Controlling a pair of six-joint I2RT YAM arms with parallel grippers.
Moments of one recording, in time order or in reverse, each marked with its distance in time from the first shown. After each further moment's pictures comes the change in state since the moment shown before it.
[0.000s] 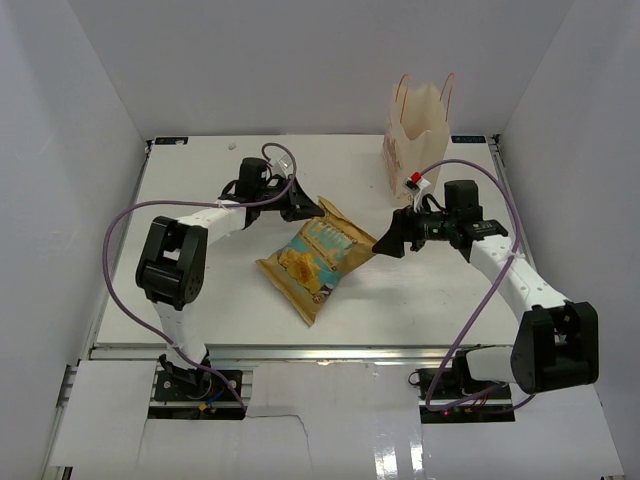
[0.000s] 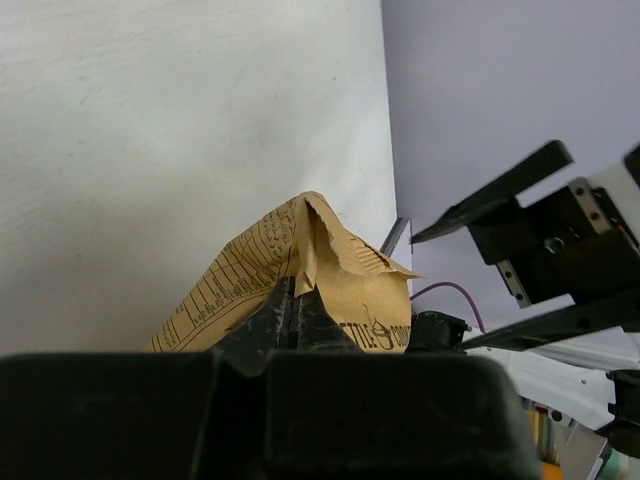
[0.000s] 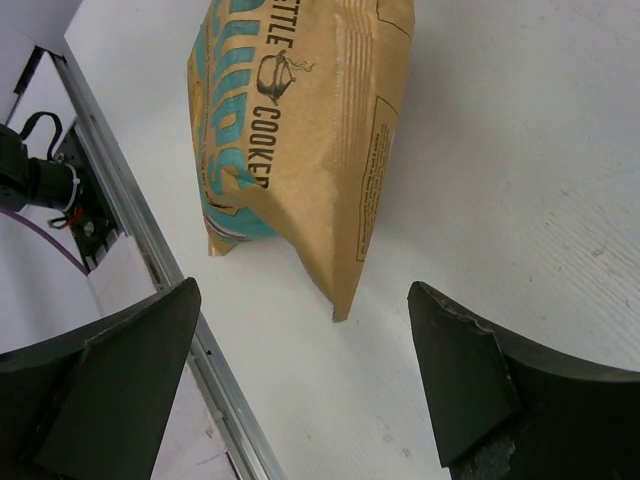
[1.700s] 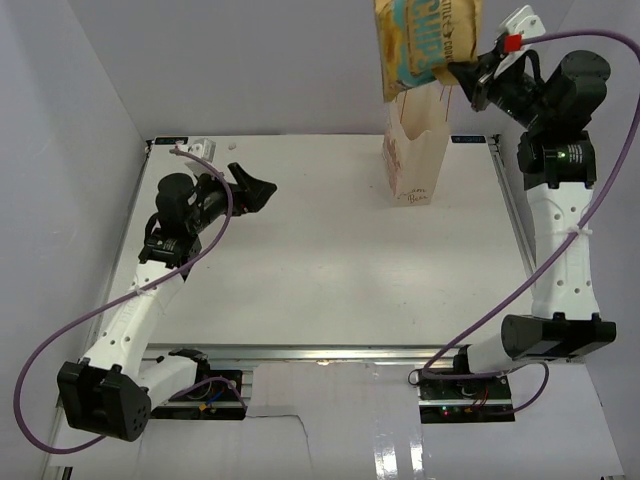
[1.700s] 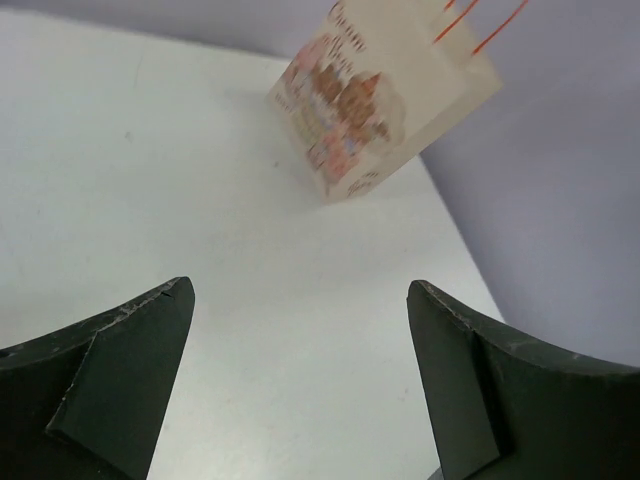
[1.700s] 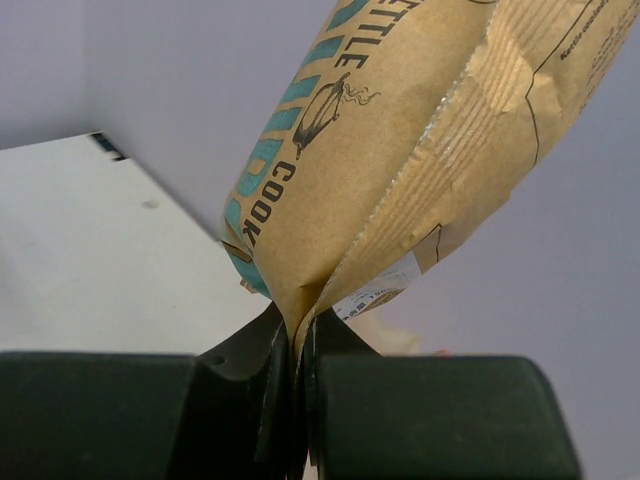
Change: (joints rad) left arm 0.121 -0.842 -0.247 -0.105 -0.452 0.275; right arm -0.160 0.139 0.985 0.061 0.136 -0.239
